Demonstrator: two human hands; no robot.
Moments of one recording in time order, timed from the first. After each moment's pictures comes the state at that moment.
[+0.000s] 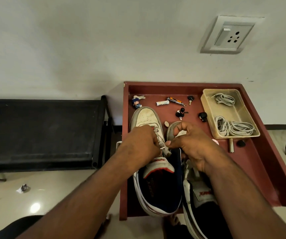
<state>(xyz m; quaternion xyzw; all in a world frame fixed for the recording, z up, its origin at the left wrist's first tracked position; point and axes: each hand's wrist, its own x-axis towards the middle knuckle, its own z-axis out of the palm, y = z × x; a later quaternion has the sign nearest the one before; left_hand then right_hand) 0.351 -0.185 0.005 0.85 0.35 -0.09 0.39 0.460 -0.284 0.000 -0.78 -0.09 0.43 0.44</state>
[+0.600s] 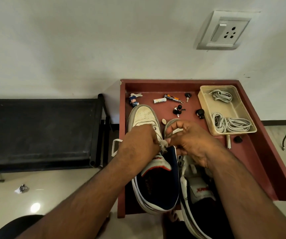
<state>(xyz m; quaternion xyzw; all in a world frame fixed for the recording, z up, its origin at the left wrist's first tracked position) 0.358 -0.195 0.002 0.87 0.36 -0.10 0.33 0.470 -0.290 -0.001 -0.75 -0.13 0.49 0.44</state>
